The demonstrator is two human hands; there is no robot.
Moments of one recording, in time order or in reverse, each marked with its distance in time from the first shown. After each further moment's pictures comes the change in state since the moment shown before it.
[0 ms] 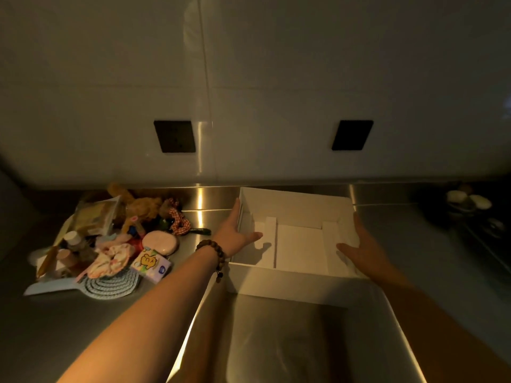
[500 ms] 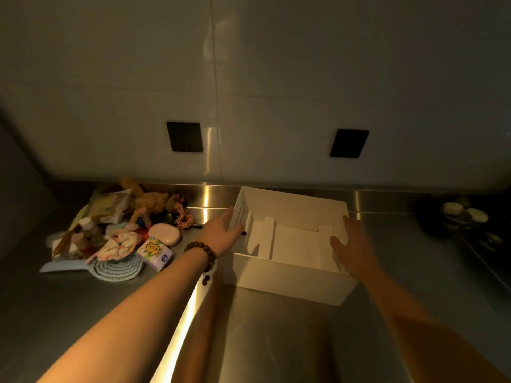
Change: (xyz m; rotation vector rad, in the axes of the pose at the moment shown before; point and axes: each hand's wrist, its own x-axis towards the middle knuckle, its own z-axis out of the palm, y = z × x) left_hand -0.036 -0.004 -0.010 0.217 0.222 0.057; right_hand -0.011 -0.019 0.001 -0.301 0.131 -0.056
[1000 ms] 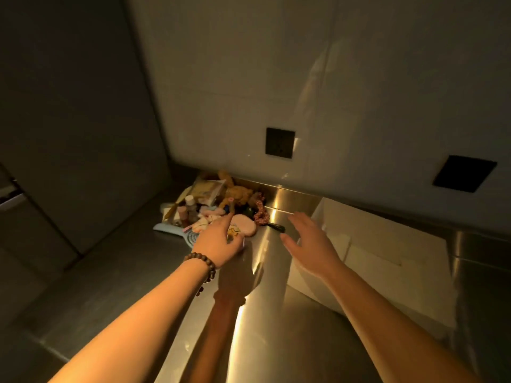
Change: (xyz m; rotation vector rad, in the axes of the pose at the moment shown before) left_hand -0.099 -0.075 -0.101 0.330 0.366 -0.082; right_hand -0.039 -0.175 0.106 0.038 -0.360 -0.647
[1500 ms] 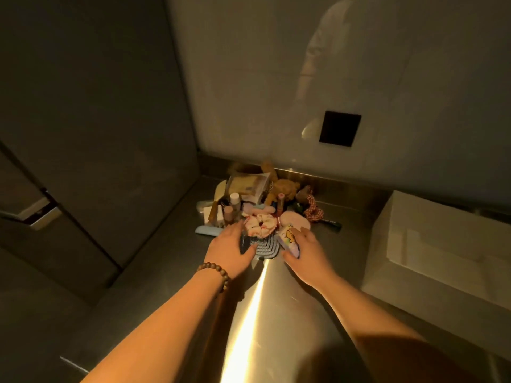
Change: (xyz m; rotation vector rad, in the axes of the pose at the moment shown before) left_hand 0.023 -0.146 -0.027 0.011 -0.109 0.022; right_hand 0.059 -0.067 0.166 0.077 -0.118 0.248
